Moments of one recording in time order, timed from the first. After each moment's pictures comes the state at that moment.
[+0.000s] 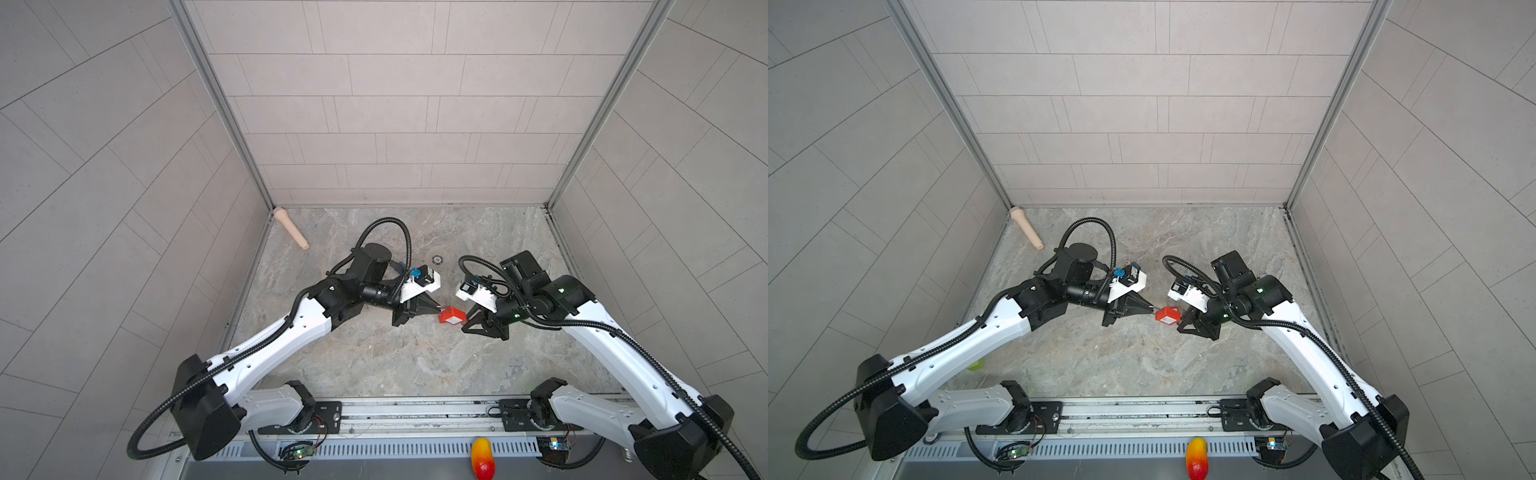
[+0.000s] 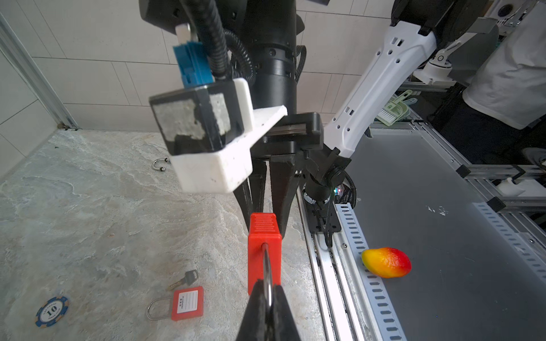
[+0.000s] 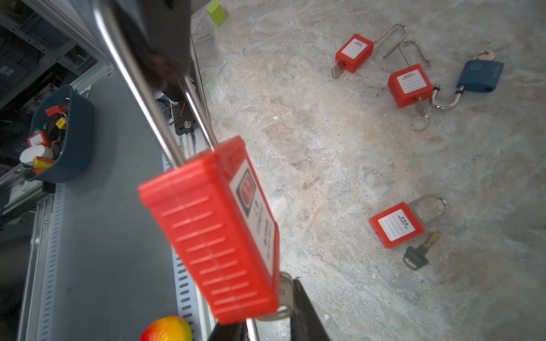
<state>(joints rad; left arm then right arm) -0.77 1.23 1.05 -0.34 0.82 0.35 0.42 1.07 1.04 -1.09 -0.73 -0.51</state>
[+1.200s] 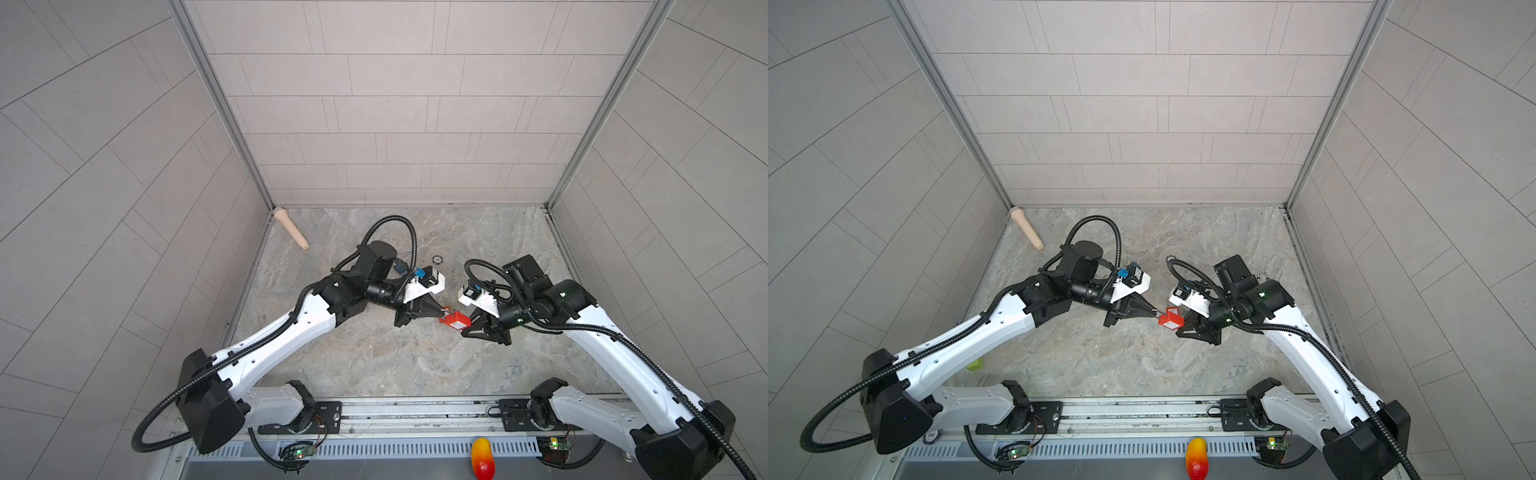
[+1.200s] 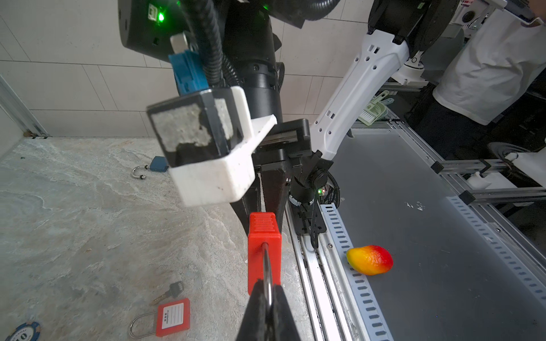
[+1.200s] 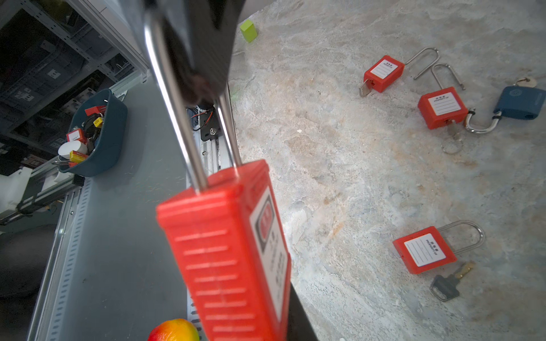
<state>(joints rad) -0.78 1.26 1.10 -0.38 0.88 0.37 0.40 1.02 0.99 -1.07 -0.82 -0.57</state>
